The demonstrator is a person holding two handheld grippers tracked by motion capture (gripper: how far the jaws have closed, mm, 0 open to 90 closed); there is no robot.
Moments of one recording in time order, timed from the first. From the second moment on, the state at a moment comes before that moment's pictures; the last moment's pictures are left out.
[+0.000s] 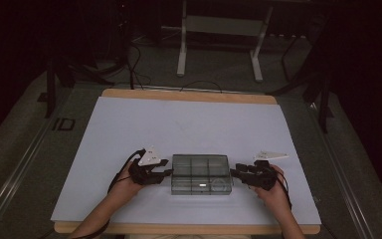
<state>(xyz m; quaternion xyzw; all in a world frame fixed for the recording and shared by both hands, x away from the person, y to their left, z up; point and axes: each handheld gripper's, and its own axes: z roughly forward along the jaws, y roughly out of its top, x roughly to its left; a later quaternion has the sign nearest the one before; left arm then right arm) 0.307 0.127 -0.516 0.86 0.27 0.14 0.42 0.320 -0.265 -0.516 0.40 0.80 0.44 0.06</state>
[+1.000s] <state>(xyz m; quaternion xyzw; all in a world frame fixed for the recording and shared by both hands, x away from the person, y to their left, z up) 0.309 0.145 -0.523 0.83 0.31 0.10 0.45 0.324 -0.277 -0.517 0.39 0.80 0.45 0.08</state>
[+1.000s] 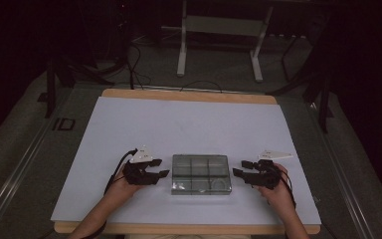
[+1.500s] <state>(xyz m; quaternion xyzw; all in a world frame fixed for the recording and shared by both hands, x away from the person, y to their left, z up) 0.309 0.156 -0.527 0.82 0.31 0.07 0.48 0.327 -0.284 -0.513 0.37 0.80 0.47 0.09</state>
